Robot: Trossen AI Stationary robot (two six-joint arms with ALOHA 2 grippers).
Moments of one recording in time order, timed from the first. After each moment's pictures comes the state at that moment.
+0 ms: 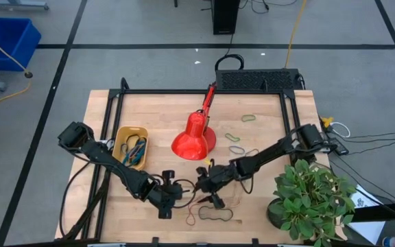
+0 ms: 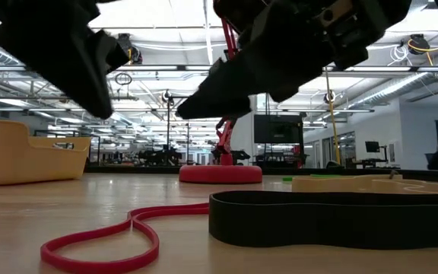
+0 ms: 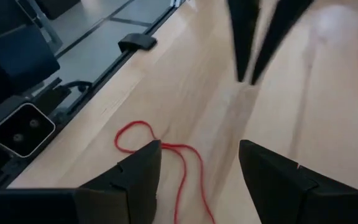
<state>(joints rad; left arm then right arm) -0.58 1.71 1.09 -0.42 -0.26 -0.45 0.30 1.93 1.01 0.40 -0.22 0.03</state>
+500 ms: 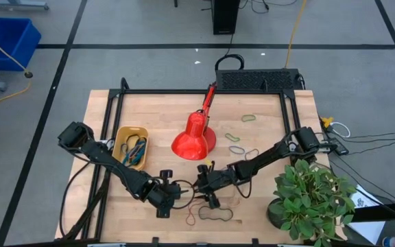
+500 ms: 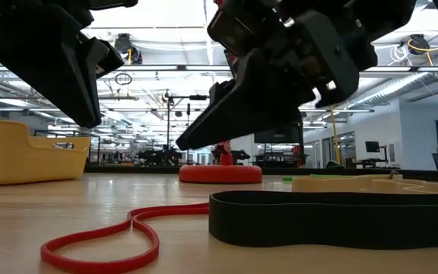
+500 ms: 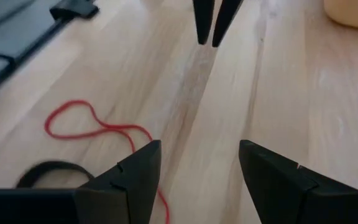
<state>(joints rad) -0.58 1.71 1.09 -0.48 -0.26 -0.47 0.32 1.98 1.03 0.35 0.00 0.00</state>
